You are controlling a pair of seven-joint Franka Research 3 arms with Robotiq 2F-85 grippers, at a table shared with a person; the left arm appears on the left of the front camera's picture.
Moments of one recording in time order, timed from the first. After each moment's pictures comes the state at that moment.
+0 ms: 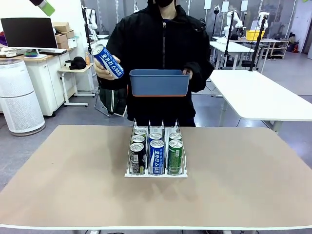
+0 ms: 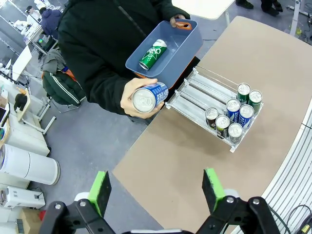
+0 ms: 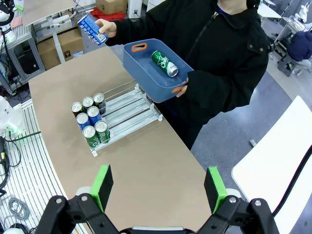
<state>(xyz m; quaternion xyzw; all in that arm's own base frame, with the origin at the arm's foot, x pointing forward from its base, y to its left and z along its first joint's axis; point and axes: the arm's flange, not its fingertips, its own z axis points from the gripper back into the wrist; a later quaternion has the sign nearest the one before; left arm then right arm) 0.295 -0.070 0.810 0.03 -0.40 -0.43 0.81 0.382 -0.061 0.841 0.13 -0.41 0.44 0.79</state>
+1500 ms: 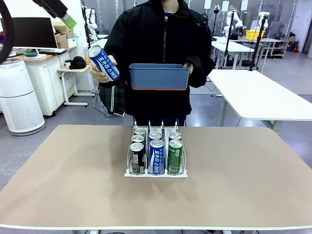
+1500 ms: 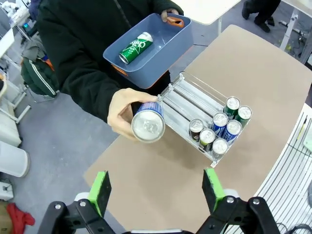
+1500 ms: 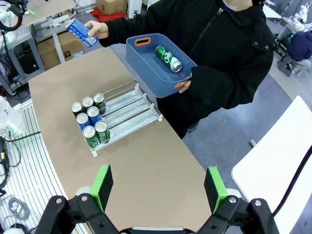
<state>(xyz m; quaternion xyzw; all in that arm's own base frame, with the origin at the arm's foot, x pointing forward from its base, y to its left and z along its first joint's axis) 0.354 -0.090 0.773 -0.05 -0.38 -0.39 0.84 0.381 -0.061 0.841 0.13 -0.41 0.44 0.79</state>
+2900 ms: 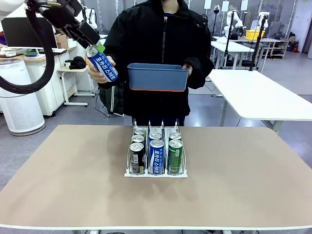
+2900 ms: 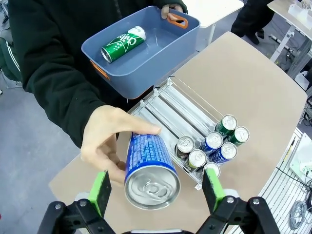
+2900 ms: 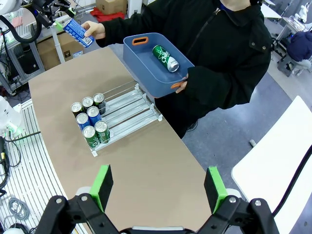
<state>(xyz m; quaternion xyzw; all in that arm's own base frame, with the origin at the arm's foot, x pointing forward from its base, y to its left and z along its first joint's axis) 0.438 -0.121 0.703 -0.12 -0.35 -0.35 0.86 0.381 -0.061 0.841 0.13 -0.41 0.44 0.79</state>
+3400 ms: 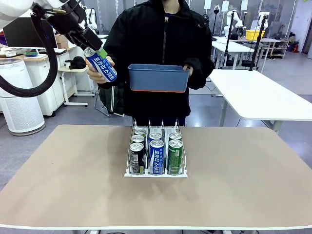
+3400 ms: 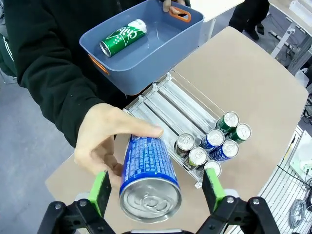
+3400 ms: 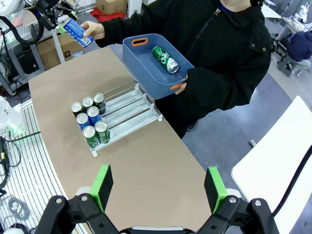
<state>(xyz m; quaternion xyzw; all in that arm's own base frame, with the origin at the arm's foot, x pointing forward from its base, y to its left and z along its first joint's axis) 0.448 -0.126 0.689 -0.12 -0.33 -0.35 0.87 0.381 -0.061 0.841 0.13 -0.41 0.44 0.79</state>
